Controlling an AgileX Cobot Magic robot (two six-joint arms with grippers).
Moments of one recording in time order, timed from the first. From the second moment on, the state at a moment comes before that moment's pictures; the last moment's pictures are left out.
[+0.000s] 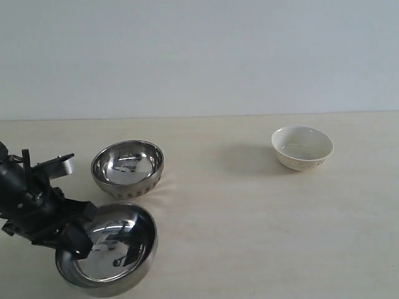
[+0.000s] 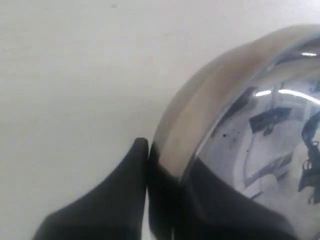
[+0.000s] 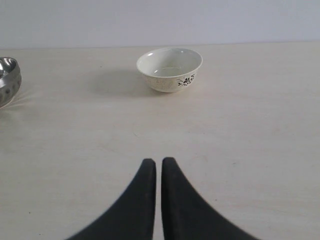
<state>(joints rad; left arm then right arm) -0.11 1.85 -0.94 -0.65 0.80 0.56 0.18 0.01 0.00 0.10 0.35 -0.02</state>
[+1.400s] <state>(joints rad) -0.48 2.07 -1.33 -0.56 0.80 0.30 0.18 0.01 0.00 0.10 0.35 -0.02</state>
